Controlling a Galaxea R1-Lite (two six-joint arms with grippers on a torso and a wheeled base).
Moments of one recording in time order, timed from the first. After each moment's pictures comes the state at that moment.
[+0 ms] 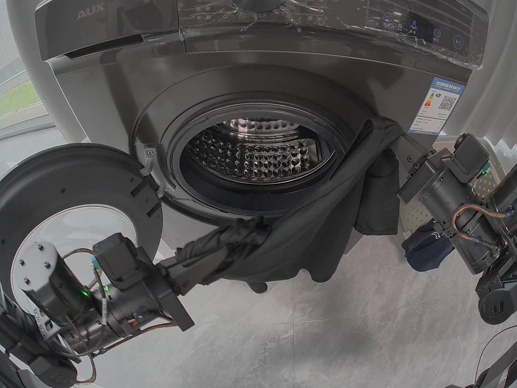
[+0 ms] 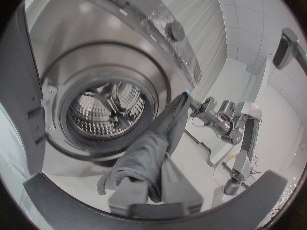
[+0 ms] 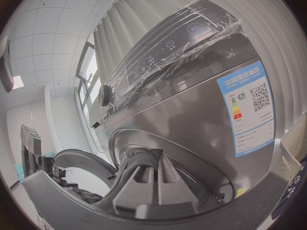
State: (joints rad) left arm -0.69 1.62 -0.19 -1.55 -0.18 -0.25; right arm 0.61 1.61 -0.53 -1.54 0.01 0.14
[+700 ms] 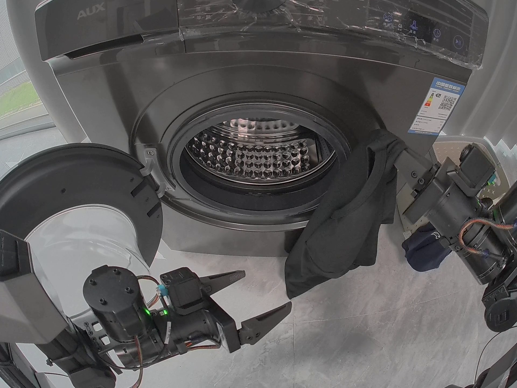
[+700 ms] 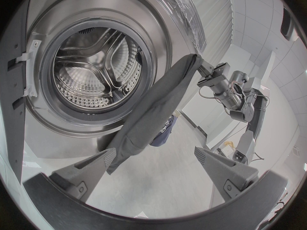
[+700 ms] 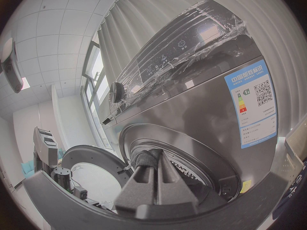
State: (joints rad) left arm -0.78 1.86 -0.23 -1.55 -0.16 -0.25; right arm 0.63 1.57 -0.47 -1.53 0.07 0.14
